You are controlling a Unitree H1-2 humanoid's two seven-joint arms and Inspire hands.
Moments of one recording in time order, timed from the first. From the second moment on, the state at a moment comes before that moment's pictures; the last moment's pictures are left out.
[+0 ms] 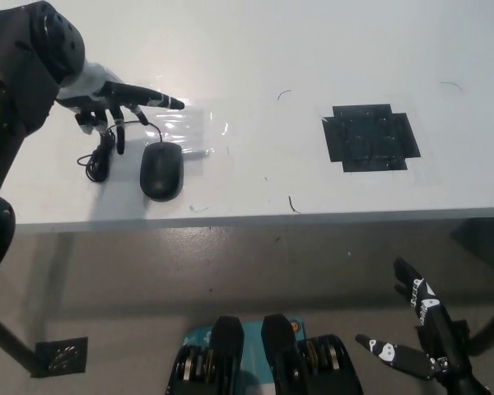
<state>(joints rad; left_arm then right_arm) -1.39 0.41 -0.65 1.19 0.46 0.17 -0.97 0.00 -0.13 0.08 0.20 -0.08 -0.35 0.06</state>
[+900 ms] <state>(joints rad) -1.38 0.37 -0.65 1.21 0.48 0.17 -0.98 -0.01 -0.14 0.08 0.20 -0.08 -0.34 0.06</state>
